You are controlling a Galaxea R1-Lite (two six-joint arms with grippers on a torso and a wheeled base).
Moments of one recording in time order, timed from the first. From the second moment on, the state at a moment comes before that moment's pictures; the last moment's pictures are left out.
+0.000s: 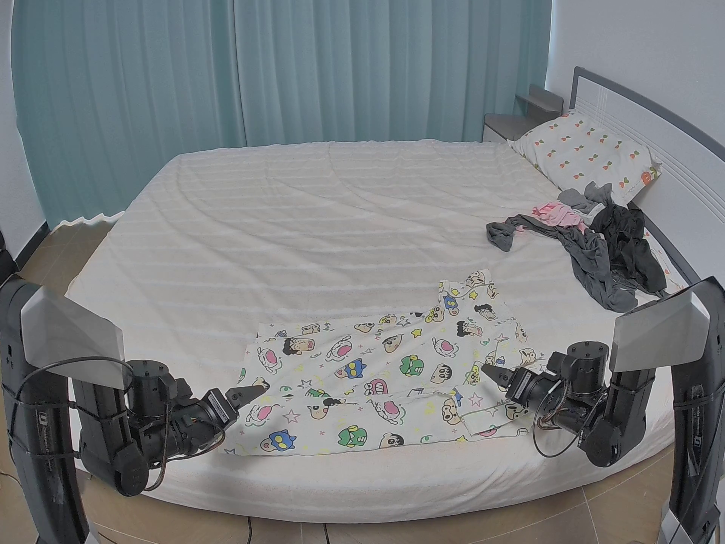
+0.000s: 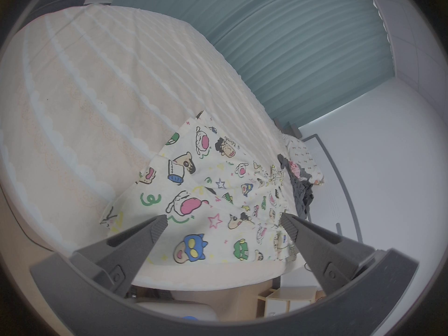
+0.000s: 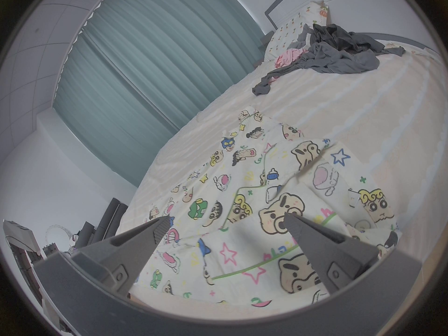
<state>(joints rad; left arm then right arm) -0.18 2.27 -0.21 -1.55 -0.31 -0.89 0.29 2.39 -0.44 -1.55 0.08 0.67</state>
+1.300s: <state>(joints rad) -0.13 2.34 -0.50 -1.44 -0.31 -0.67 0.32 2.29 -0.38 -1.55 0.07 0.62</state>
